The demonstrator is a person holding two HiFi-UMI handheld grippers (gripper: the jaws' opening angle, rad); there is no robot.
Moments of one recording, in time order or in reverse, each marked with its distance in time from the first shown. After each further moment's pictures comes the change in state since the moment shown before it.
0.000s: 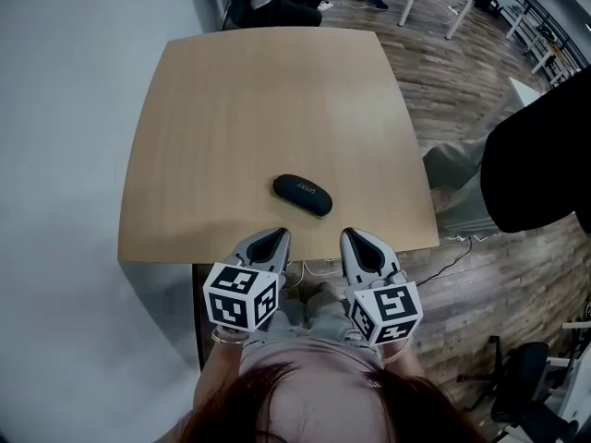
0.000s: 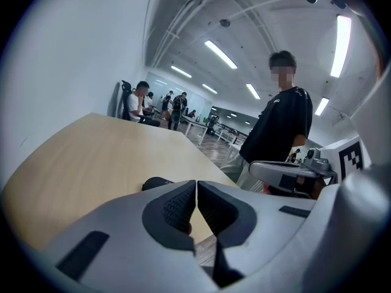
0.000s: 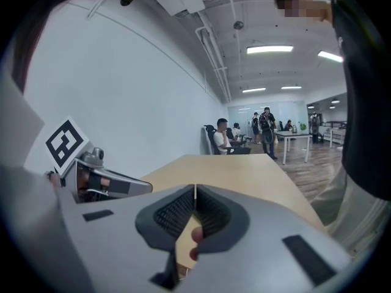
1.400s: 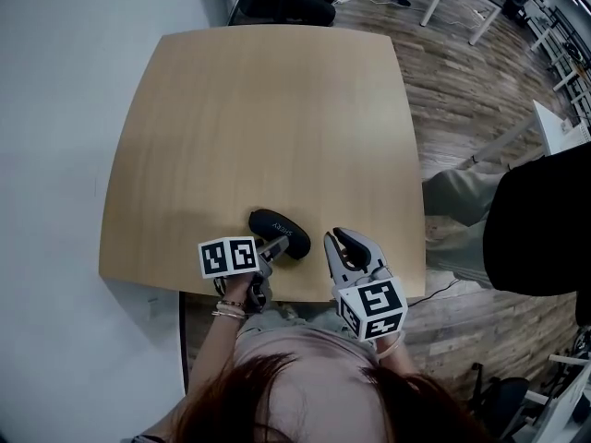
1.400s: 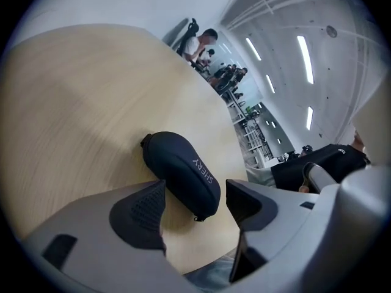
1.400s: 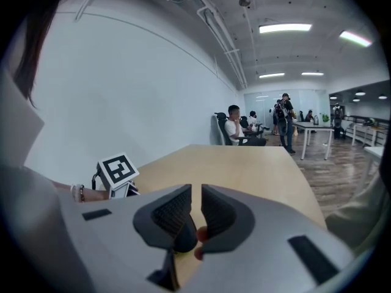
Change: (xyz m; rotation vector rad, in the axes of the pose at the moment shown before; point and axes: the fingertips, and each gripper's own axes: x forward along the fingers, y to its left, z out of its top) left arm 0.168 0.079 -0.070 -0.652 0.297 0.073; right arm 0.103 -0.094 0.000 -0.052 0.111 0.168
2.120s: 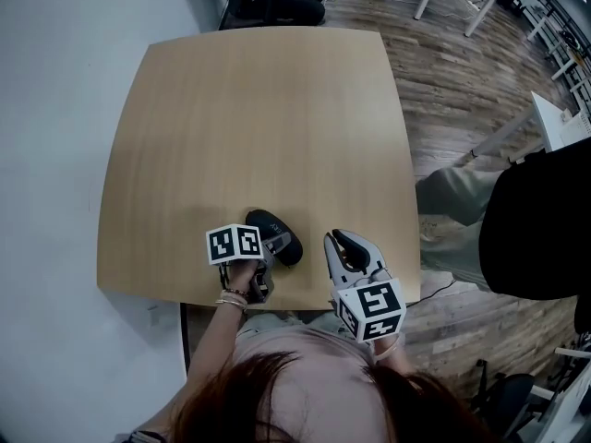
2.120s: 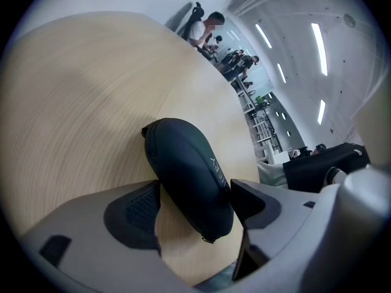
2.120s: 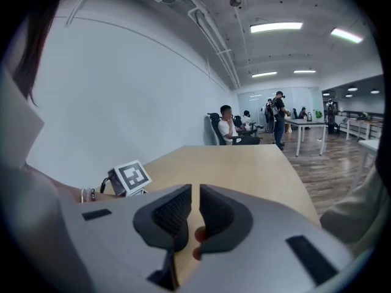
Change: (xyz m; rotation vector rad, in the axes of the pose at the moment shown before) left arm 0.052 0.003 0.009 -0.019 0.106 0.080; right arm 0.001 -0.037 -0.001 0.049 -0.008 -0.035
